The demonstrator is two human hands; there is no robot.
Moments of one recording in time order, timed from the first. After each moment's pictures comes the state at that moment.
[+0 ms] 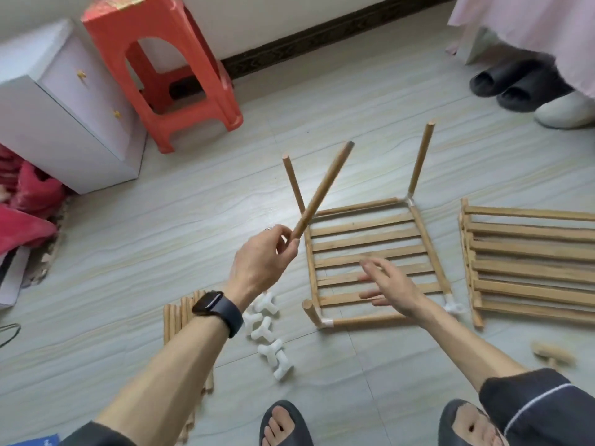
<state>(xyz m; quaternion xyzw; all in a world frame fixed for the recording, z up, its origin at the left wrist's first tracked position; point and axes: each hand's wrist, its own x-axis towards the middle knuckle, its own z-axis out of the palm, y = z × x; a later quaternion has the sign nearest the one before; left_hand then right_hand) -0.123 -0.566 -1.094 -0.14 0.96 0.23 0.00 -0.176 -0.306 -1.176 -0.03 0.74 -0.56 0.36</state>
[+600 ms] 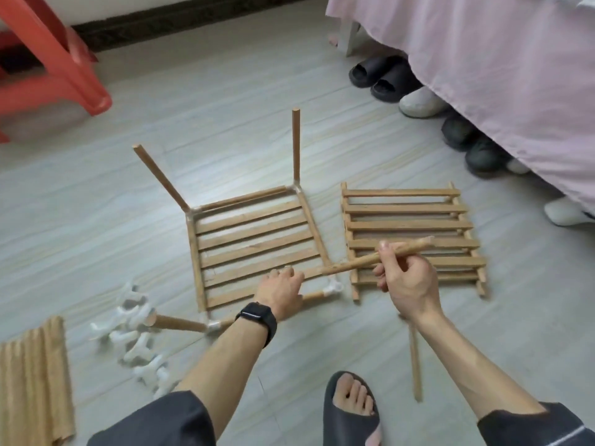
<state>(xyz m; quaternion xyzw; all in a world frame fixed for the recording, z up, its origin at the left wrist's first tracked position) -0.172 -0.344 -1.225 0.07 0.96 0.05 0.27 -0.174 -0.114 -1.156 0.13 0.84 -0.52 -0.01</state>
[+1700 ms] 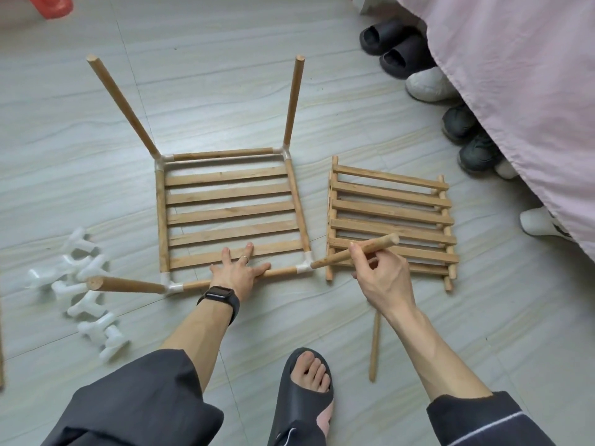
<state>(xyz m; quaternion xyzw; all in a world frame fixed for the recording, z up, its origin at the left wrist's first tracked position) -0.152 -0.357 -1.286 0.01 0.92 0.01 0.38 -0.177 -0.098 -1.180 0.01 0.94 -0.34 0.04</state>
